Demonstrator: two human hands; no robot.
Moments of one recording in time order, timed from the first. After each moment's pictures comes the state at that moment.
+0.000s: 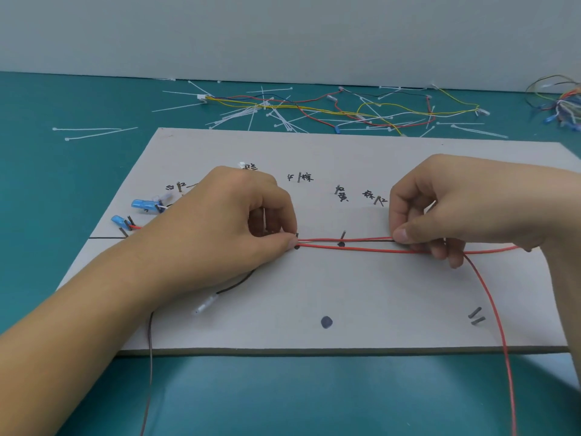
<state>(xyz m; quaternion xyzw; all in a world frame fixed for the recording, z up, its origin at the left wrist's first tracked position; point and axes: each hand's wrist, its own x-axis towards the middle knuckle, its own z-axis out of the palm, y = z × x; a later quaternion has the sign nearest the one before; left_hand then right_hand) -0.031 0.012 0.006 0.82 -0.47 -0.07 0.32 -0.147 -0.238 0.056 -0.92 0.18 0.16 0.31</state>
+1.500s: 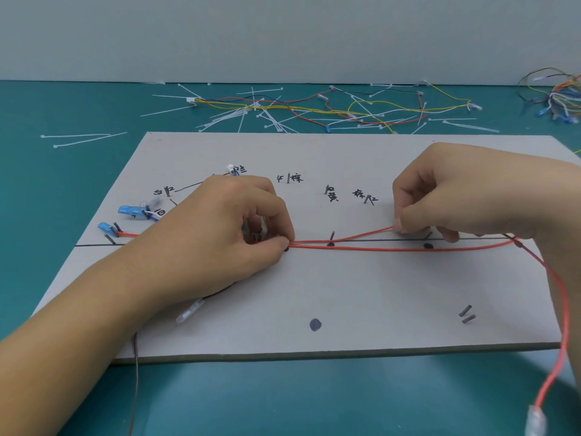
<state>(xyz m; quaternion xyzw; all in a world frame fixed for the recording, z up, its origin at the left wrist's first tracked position) -0.038 0.005 0.006 0.81 -0.47 -0.09 0.33 -0.146 -0.250 0.057 -0.95 0.20 0.13 0.21</state>
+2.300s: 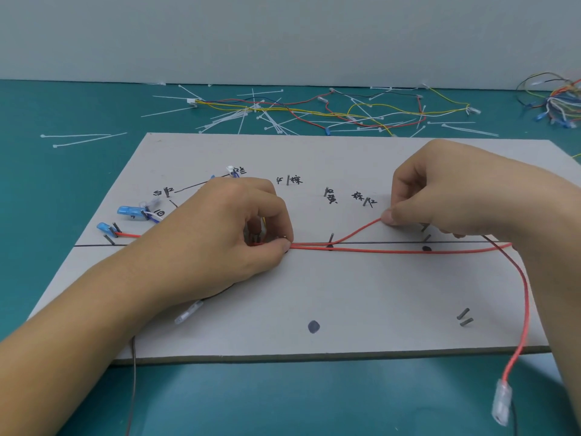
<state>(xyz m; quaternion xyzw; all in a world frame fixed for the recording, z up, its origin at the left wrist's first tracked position) -0.039 0.003 0.006 0.81 -0.48 -0.08 0.32 -0.139 -0.248 0.053 -0.94 0.25 0.07 0.21</state>
